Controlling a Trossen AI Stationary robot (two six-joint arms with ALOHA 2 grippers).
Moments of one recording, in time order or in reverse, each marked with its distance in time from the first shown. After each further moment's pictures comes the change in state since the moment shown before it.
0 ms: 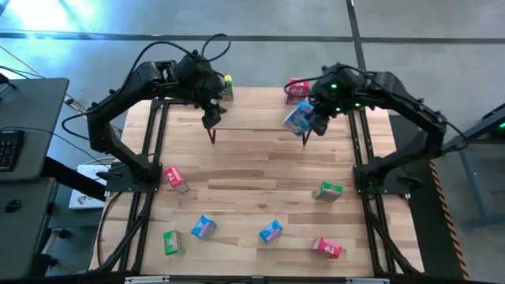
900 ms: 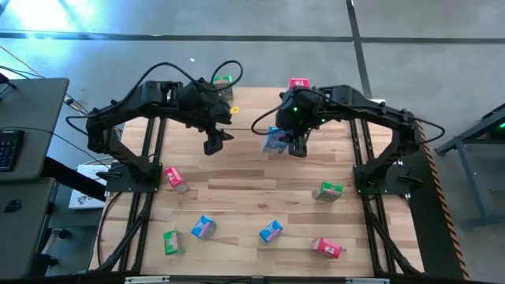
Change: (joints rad) left arm -0.256 0.000 0.000 0.032 -0.002 -0.119; right arm 0.200 0.236 0.129 0.041 -0.037 -0.311
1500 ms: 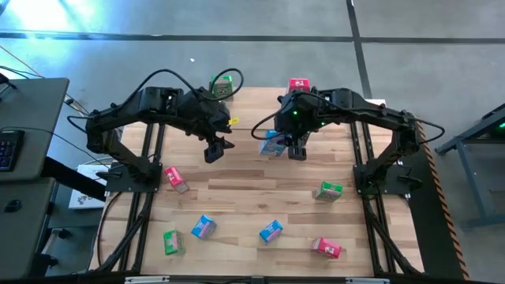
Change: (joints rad) left arm -0.071 0.000 0.000 -0.001 0.003 -0.145; right arm 0.034 0.000 -0.001 0.025 0.000 -0.009
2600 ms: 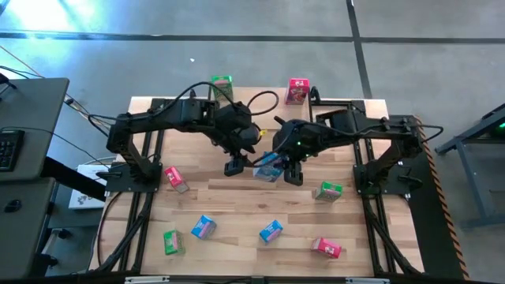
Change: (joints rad) left arm -0.022 0.189 0.000 0.131 0.224 0.172; right arm 0.224 -0.001 -0.010 0.054 0.055 0.361
